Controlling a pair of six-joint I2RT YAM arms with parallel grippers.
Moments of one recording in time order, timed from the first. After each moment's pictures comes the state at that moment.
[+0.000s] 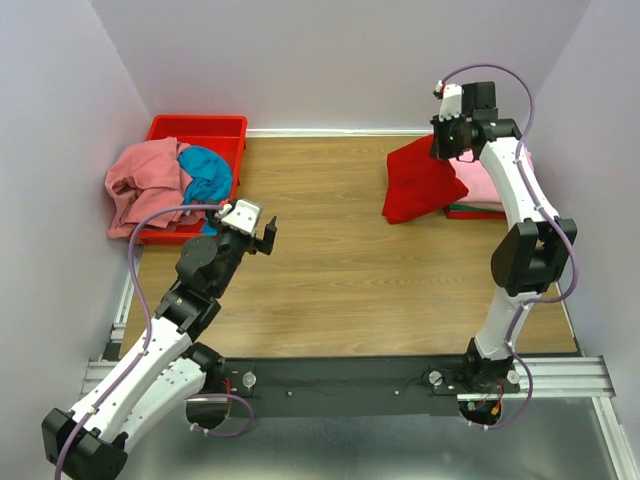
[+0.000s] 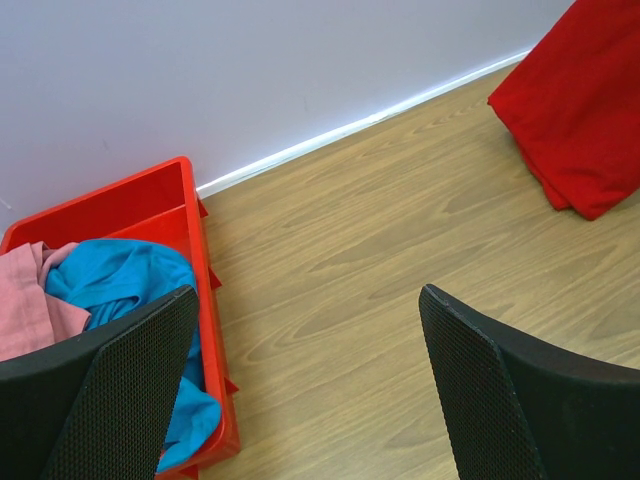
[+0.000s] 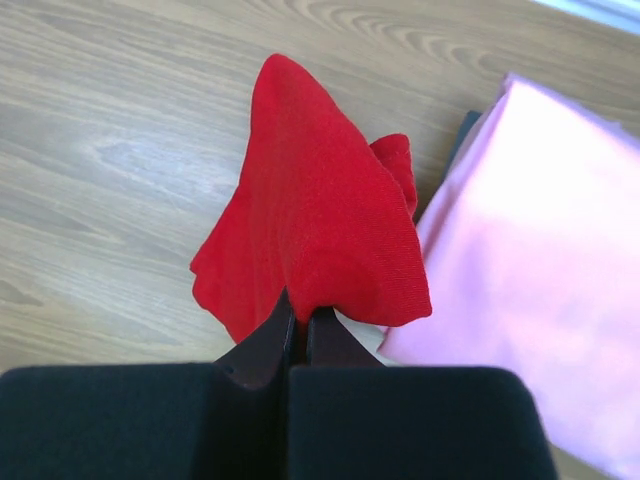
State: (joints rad) left arm -0.52 0.68 0.57 0.14 -0.16 0.22; right arm 0.09 1.92 1.90 -0.75 -0.21 -0.18
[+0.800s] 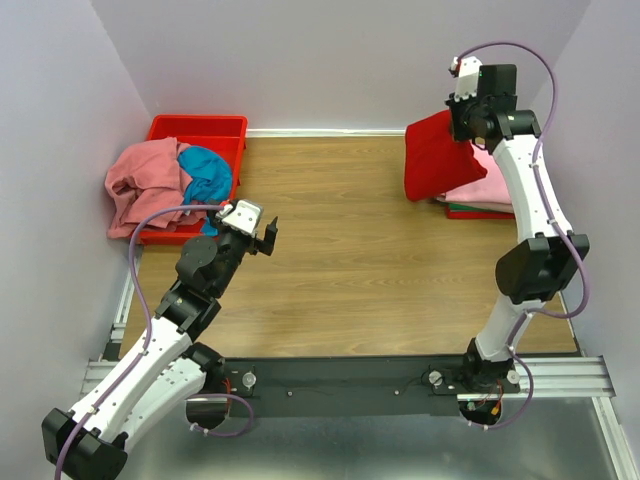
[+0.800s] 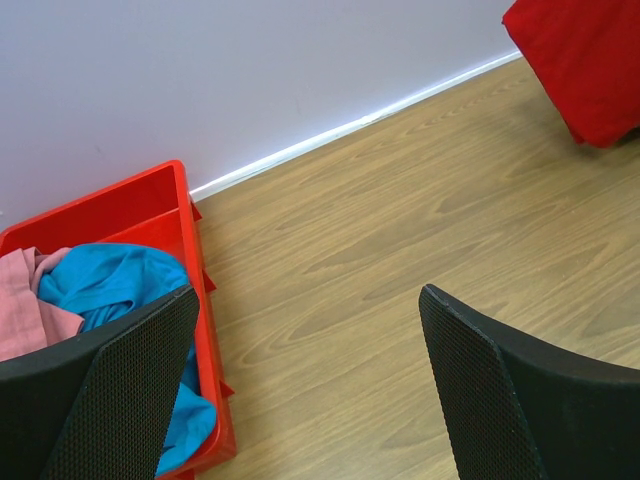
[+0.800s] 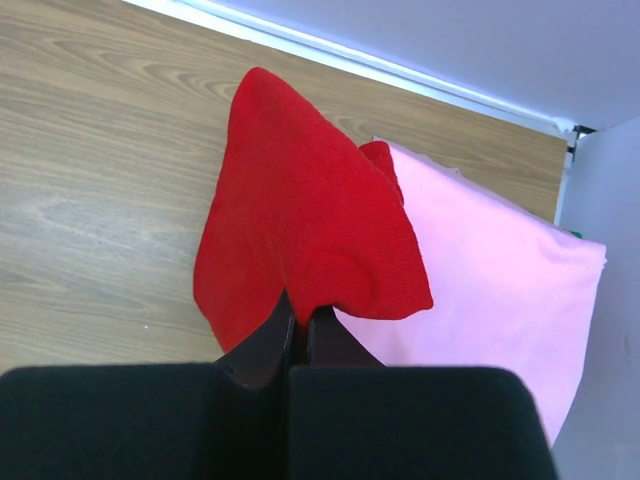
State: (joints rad) left arm -0.52 0.68 0.57 0.14 -0.14 0.22; right arm 0.09 1.85 2.02 -0.76 -0.05 -0.24
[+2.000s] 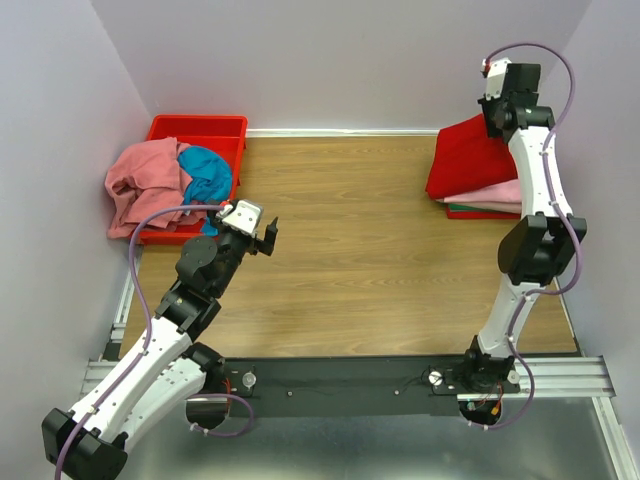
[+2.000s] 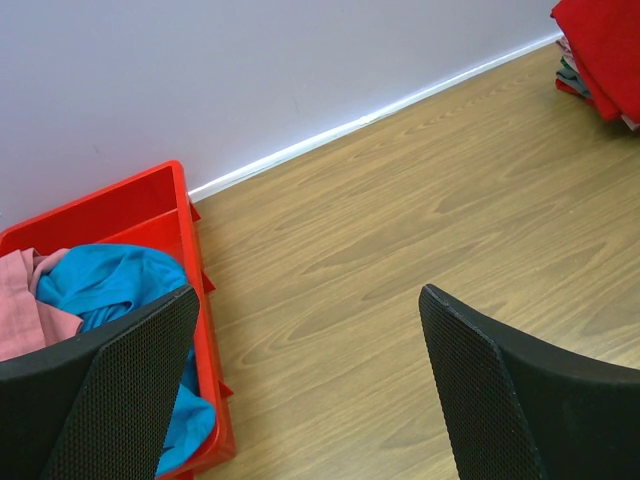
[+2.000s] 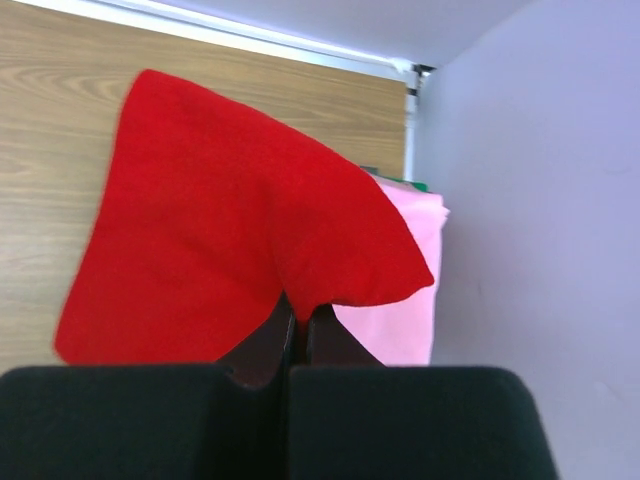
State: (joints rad) left arm -0.52 0.68 0.57 0.14 -0.14 0.22; right arm -0.07 2.00 2.13 -0.74 0.10 -0.37
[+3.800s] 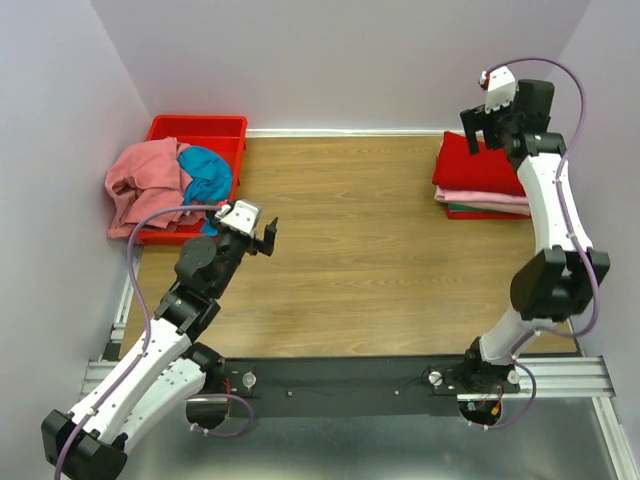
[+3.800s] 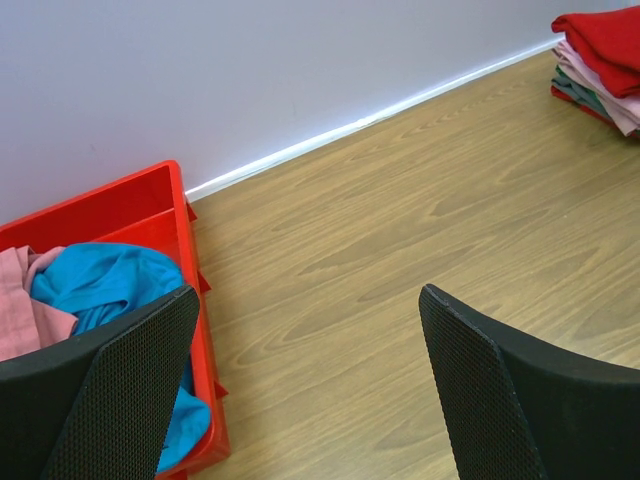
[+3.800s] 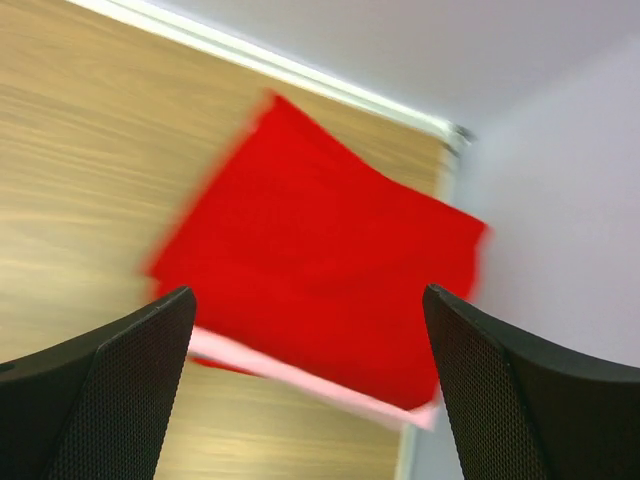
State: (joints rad) left arm -0.52 0.67 0.57 0.14 -0.14 0.20; right arm -0.07 1.73 1.76 -0.53 -0.06 -0.45
